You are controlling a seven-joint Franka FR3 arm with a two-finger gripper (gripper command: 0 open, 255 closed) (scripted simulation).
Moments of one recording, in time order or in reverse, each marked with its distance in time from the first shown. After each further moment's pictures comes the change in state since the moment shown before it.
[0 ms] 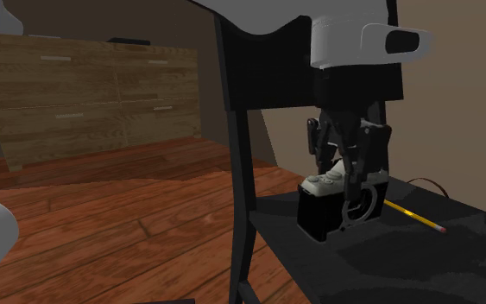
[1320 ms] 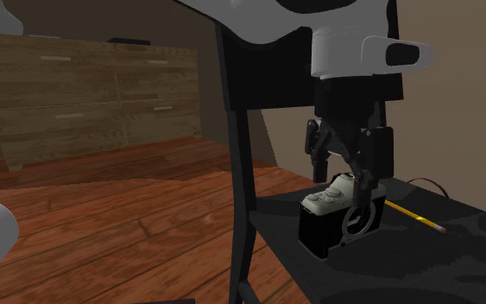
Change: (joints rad) arm -0.002 0.004 -0.002 -0.029 -0.002 0.033 -0.001
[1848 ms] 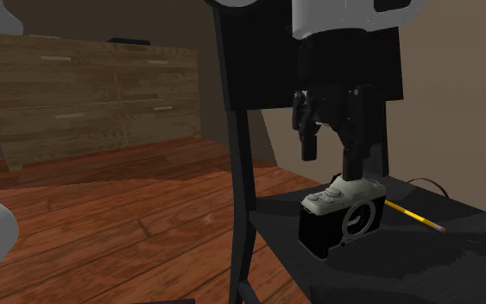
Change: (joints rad) arm -0.003 -0.133 -0.031 -0.024 0.029 -0.066 -0.055
